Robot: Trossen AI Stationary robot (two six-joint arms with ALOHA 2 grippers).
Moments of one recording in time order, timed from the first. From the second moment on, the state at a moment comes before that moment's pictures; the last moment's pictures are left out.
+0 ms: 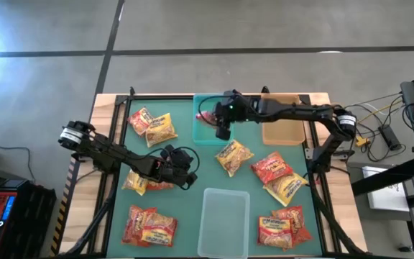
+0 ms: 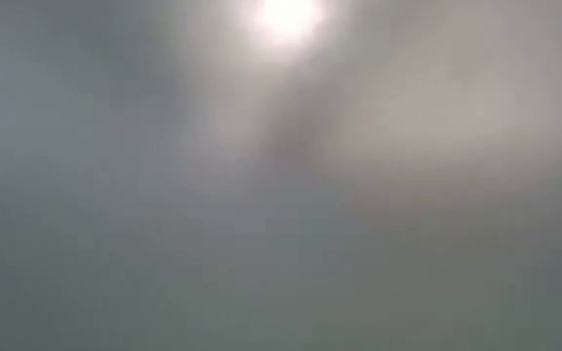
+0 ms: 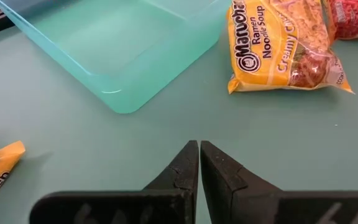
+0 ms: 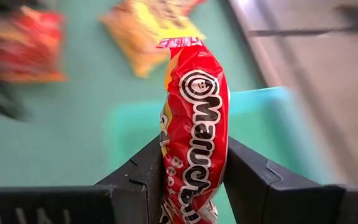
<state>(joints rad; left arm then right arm) -0.28 1.60 0.76 -0.07 -0.74 -0.75 -0.31 1.68 1.37 -0.38 0.07 -0.25</state>
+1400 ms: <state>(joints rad) -0.28 1.60 0.76 -0.08 -0.74 -0.74 -0.54 1.97 1.39 -0.13 0.13 -0.61</state>
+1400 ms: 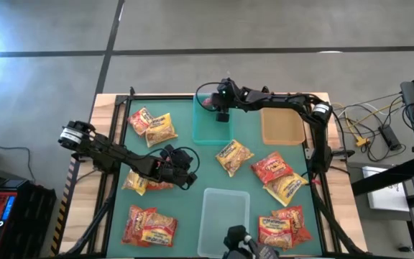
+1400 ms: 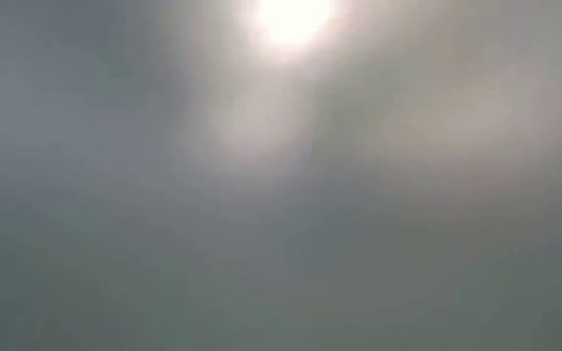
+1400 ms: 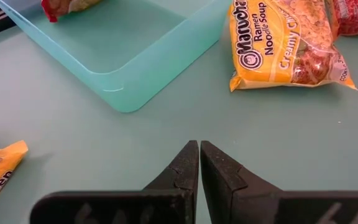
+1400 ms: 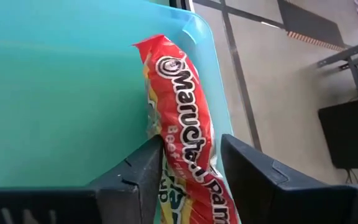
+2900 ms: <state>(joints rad) -0.27 1.60 0.76 -0.08 -0.75 -0.74 -0.49 1.73 1.45 -0.55 0.05 -0.16</state>
